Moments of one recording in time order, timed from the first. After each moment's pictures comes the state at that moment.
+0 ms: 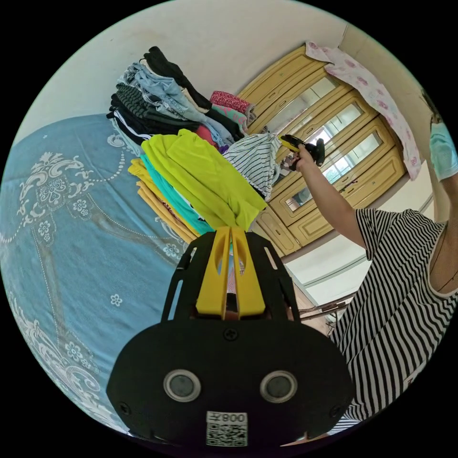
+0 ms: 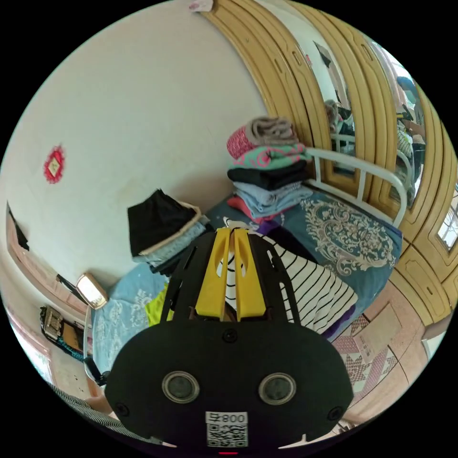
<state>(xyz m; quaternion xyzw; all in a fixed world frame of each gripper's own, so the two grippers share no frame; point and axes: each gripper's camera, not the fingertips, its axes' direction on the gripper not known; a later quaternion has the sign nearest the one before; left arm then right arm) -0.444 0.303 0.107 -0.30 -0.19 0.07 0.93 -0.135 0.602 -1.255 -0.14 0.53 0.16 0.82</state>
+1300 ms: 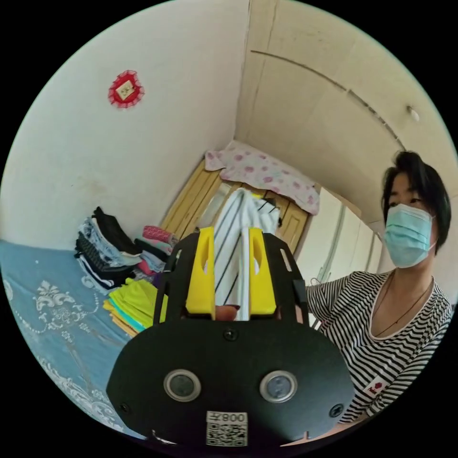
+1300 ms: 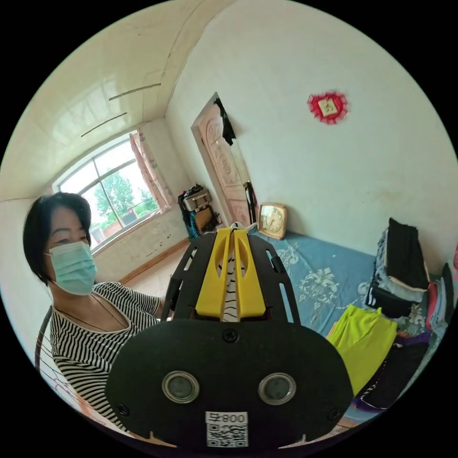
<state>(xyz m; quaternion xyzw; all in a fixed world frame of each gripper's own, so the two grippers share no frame) 0.031 0.165 -0.226 -0.01 0.04 0.23 0.97 -0.577 0.381 -0.895 -0.35 -0.02 -0.02 0.94</state>
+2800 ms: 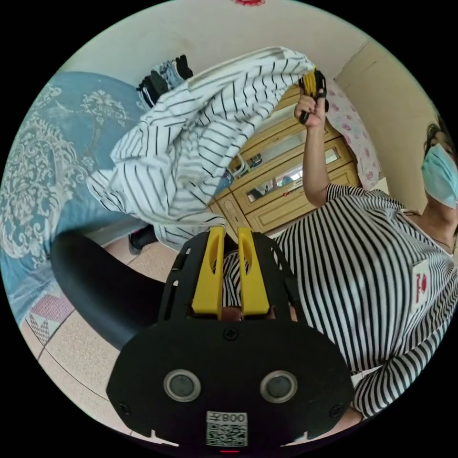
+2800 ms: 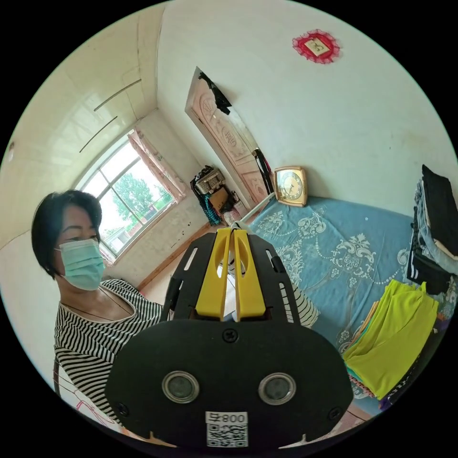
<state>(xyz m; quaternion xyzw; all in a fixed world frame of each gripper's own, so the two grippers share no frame) -0.008 0.363 -0.375 -0.25 -0.12 -0.04 0.96 -0.584 0.377 -0.756 -0.40 -0.08 0.06 0.91</state>
